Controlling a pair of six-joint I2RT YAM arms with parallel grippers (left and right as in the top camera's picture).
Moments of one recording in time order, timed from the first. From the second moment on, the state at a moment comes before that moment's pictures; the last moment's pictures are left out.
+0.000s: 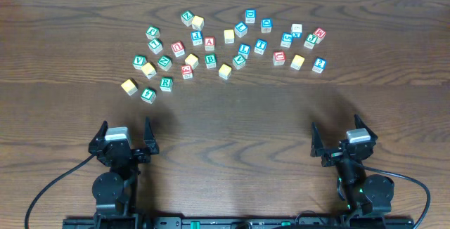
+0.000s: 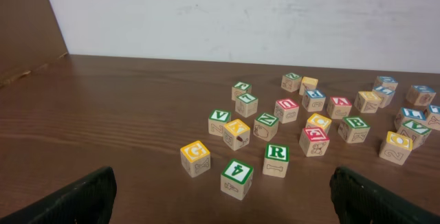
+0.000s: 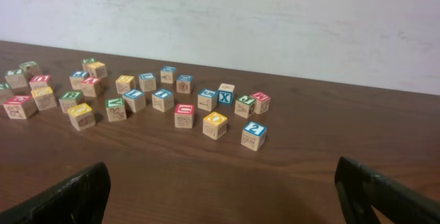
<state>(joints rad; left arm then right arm) 0.02 0.01 0.03 -0.13 -0.06 -0.03 0.04 0.01 0.01 -0.06 -0.14 -0.06</state>
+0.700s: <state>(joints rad) 0.02 0.17 0.10 -0.17 0.03 -0.07 0.04 0.01 0.01 -0.06 -0.14 -0.06</state>
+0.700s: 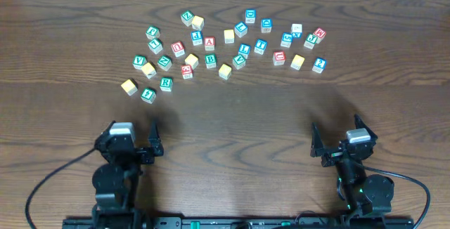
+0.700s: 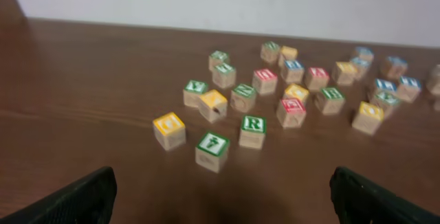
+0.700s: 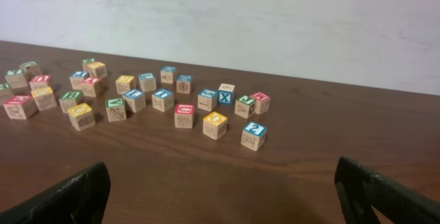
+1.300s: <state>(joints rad) 0.02 0.91 0.84 -0.52 0.22 -0.09 0.04 0.01 0.01 -0.06 -0.14 -0.06</state>
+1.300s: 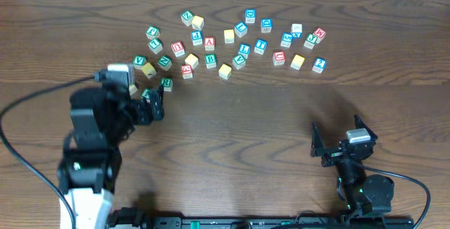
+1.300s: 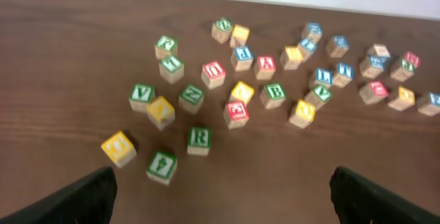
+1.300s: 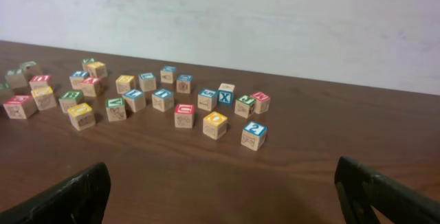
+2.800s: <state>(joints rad) 0.02 1.27 1.38 -0.92 0.23 -0.09 0.04 0.42 0.35 0.00 -0.23 -0.15</state>
